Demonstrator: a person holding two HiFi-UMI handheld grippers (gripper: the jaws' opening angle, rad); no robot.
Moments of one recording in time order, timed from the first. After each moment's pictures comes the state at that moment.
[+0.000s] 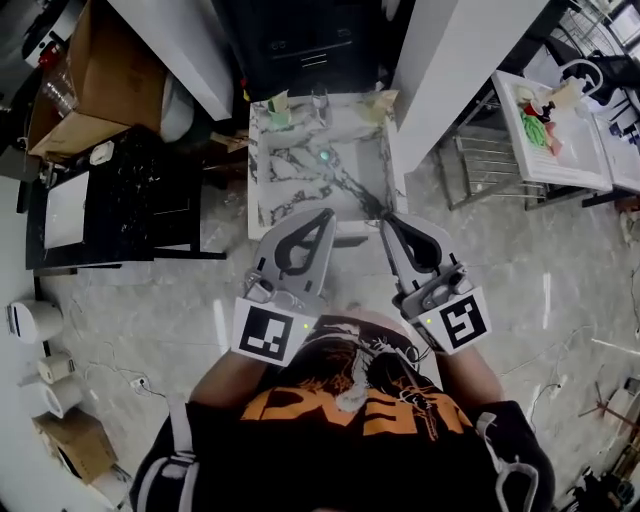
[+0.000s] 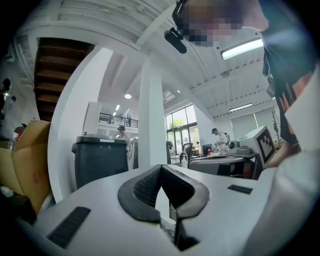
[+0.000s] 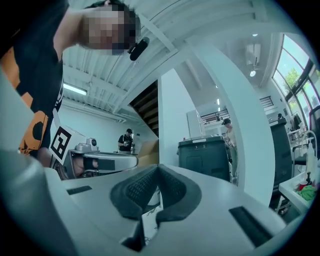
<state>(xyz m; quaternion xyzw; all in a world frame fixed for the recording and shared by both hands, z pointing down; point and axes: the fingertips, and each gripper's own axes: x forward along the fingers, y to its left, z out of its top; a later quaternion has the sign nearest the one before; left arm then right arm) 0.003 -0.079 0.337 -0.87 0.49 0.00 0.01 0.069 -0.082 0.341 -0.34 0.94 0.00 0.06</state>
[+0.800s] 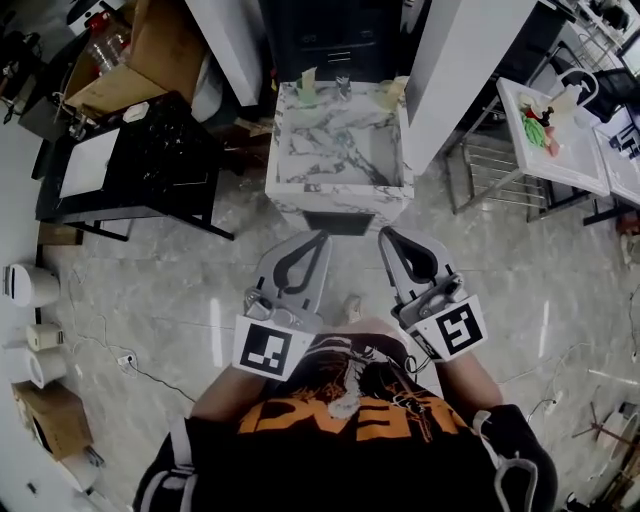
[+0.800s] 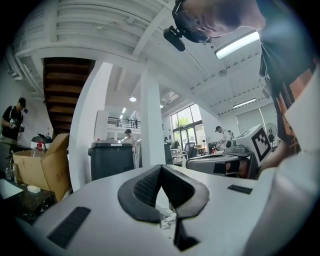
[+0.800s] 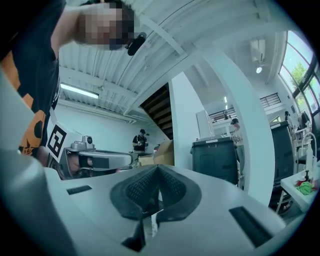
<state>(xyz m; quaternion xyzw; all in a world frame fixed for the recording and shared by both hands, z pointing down) 0.002 0.116 0.327 -0.84 0.54 0.00 0.02 0.072 0.096 0.338 -0.30 0.95 0.01 0.04</state>
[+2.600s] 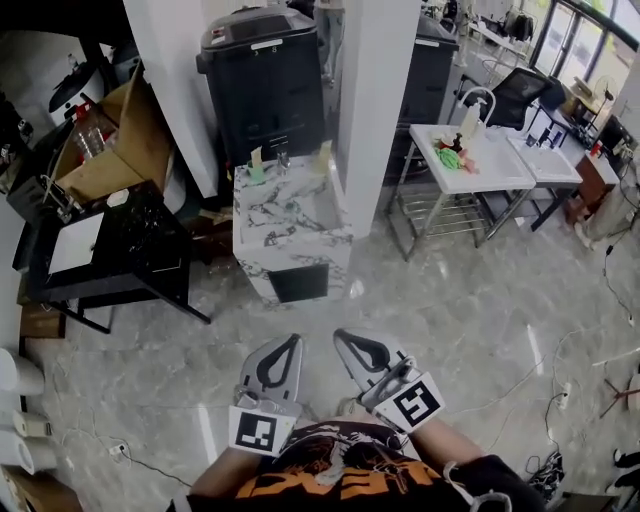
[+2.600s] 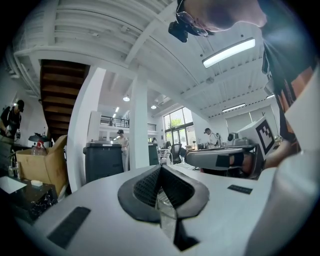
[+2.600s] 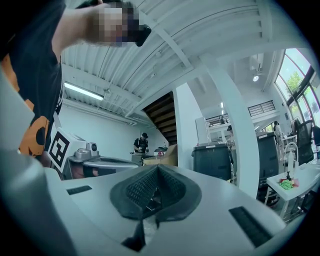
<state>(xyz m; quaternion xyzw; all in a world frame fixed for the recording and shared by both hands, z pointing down) 0.042 0.340 0.321 -0.87 0.49 0.00 0.02 0.097 0.337 0.304 -0.33 0.94 0.03 0.08</state>
